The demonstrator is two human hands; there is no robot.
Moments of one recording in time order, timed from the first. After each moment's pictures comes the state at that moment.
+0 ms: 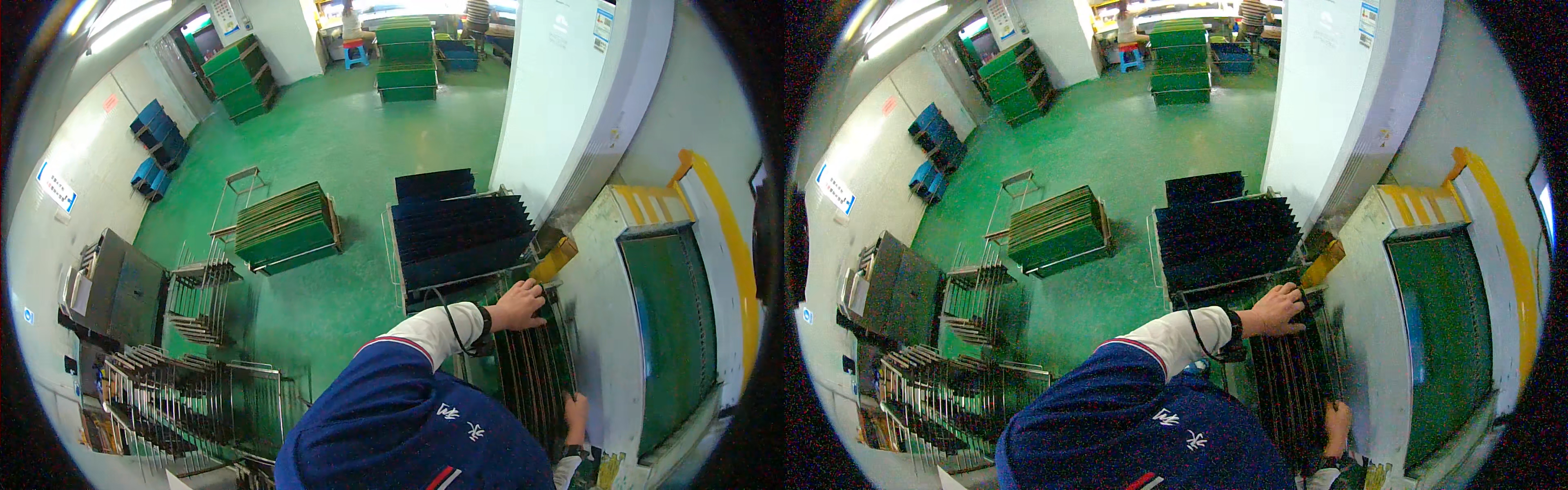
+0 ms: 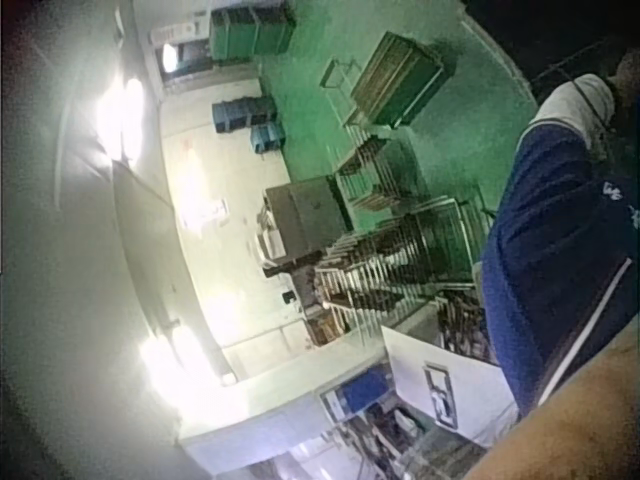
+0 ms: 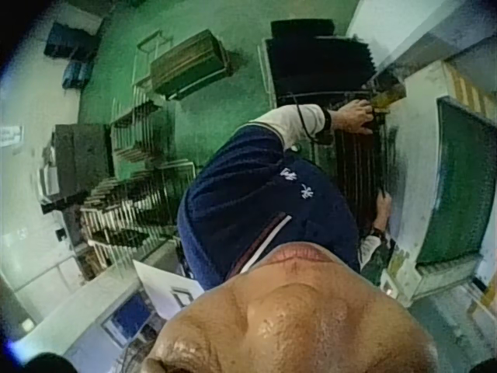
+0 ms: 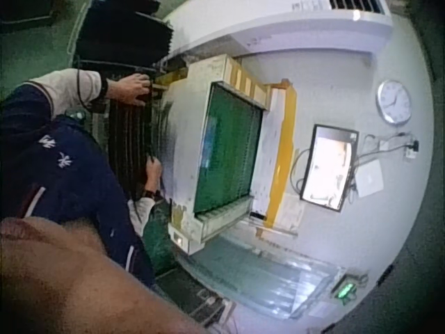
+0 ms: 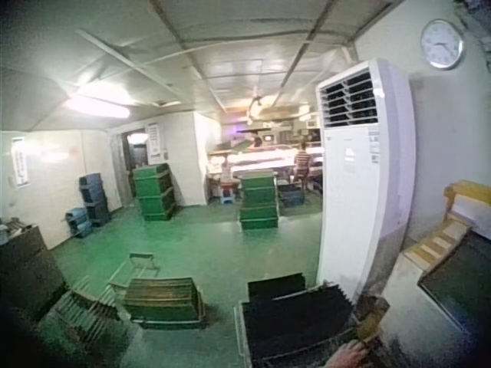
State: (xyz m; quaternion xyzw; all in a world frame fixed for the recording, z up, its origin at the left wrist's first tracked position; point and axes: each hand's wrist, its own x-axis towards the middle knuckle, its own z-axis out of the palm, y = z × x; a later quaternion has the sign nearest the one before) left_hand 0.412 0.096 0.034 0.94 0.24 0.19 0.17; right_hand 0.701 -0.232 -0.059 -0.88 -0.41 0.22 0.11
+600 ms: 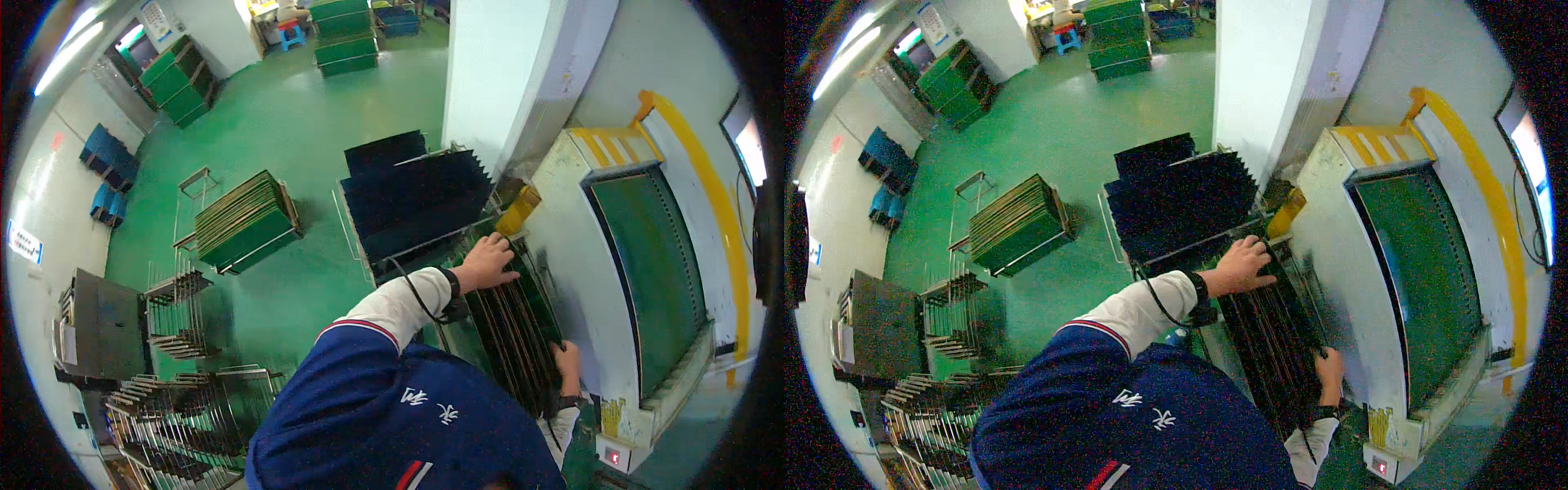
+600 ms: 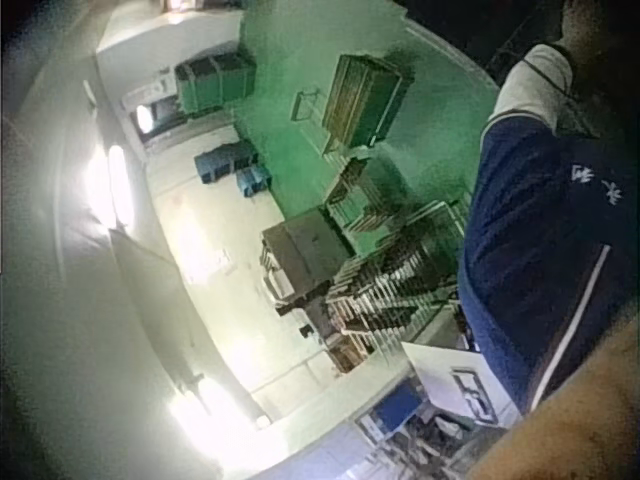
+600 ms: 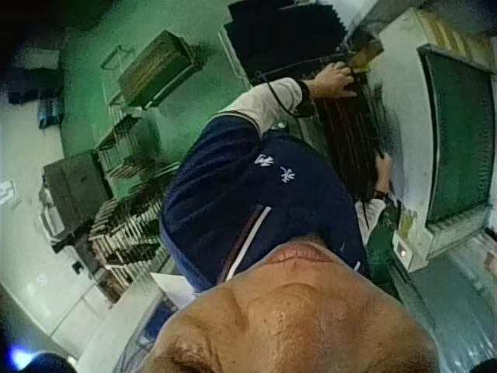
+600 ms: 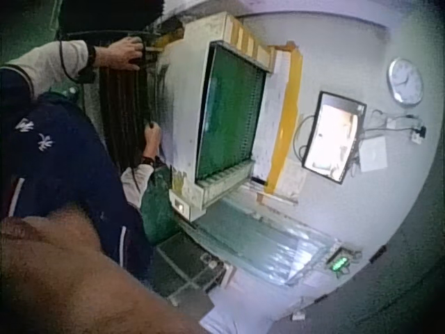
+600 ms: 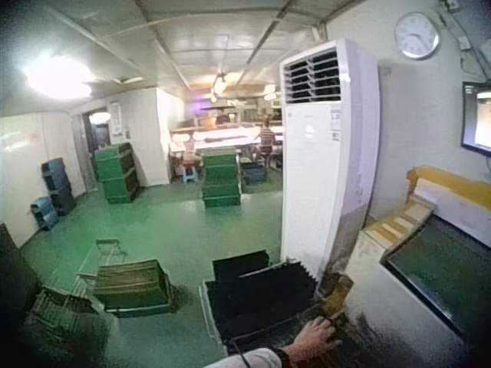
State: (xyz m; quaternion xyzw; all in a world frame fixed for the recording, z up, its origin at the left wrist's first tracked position) left_hand 0.417 0.102 0.026 0.93 0.23 0.23 0.15; right_hand 0.699 -0.222 -0.039 -0.87 -0.41 0.21 0.15
